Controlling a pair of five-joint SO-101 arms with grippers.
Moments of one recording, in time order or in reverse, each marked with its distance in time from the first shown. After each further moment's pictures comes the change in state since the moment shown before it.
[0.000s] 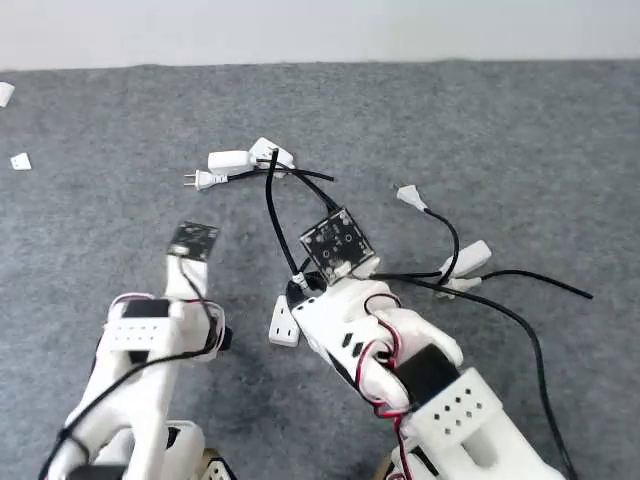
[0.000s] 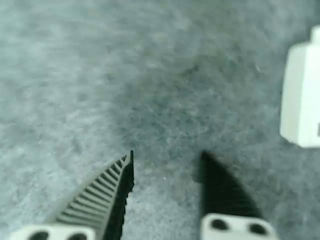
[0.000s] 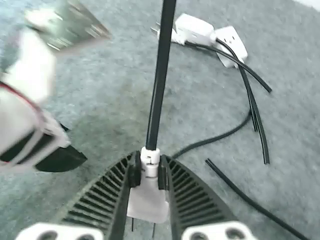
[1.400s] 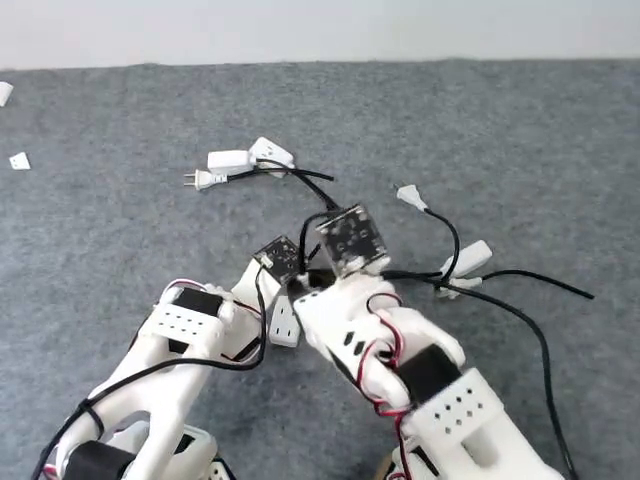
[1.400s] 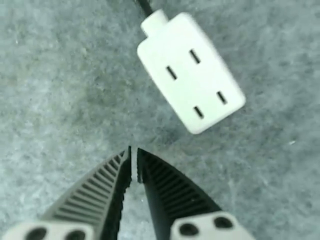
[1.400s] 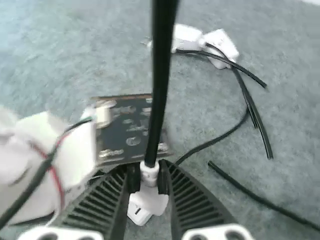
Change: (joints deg) left arm 17.7 4.5 -4.4 1.0 -16.4; right arm 2.6 3.4 0.1 -3.0 -8.7
